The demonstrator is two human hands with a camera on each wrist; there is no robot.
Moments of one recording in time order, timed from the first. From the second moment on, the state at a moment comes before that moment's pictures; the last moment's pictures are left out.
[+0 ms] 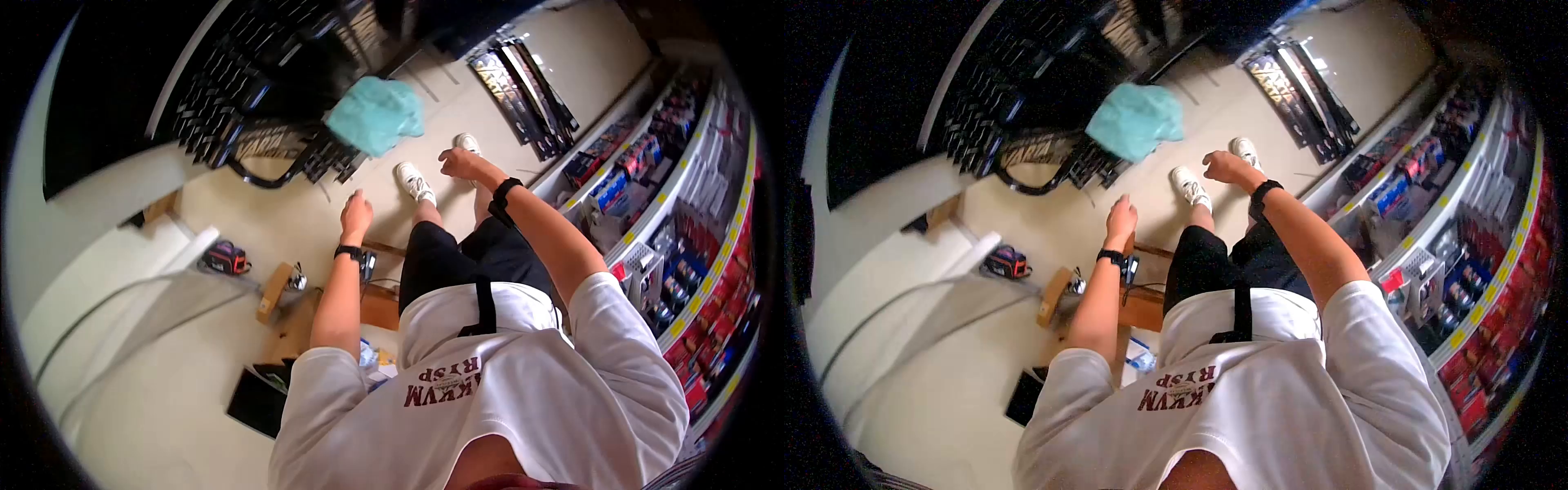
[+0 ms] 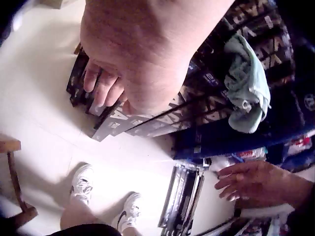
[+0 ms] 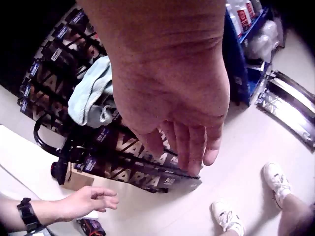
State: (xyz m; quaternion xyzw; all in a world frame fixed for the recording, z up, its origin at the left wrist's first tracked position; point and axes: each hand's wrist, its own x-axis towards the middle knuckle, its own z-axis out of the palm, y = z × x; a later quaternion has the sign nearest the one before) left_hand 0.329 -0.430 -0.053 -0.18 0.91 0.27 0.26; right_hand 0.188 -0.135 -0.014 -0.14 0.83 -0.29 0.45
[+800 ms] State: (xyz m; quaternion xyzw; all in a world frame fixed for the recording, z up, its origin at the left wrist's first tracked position) left_hand 0.158 -0.229 -0.025 0.25 0.83 0.23 0.45; right_hand 0.291 0.130 -0.053 0.21 0.84 -0.37 0.33
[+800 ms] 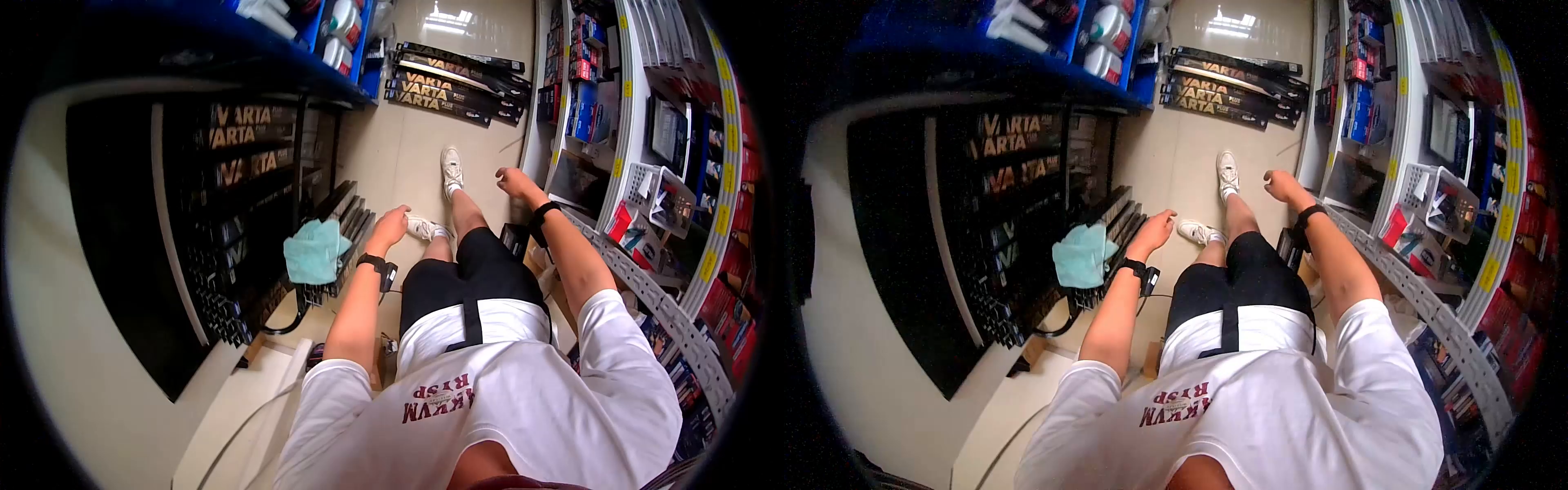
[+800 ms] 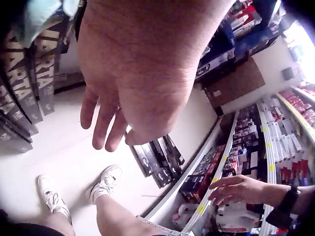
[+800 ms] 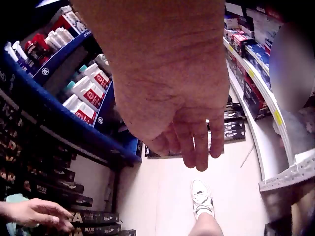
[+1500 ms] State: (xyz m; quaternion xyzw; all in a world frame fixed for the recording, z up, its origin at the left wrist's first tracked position) left_hand -0.005 -0.059 -0.084 0.26 0.82 0.19 0.48; right_hand 0.229 0.266 -0.090 0.33 0.79 -0.42 0.29
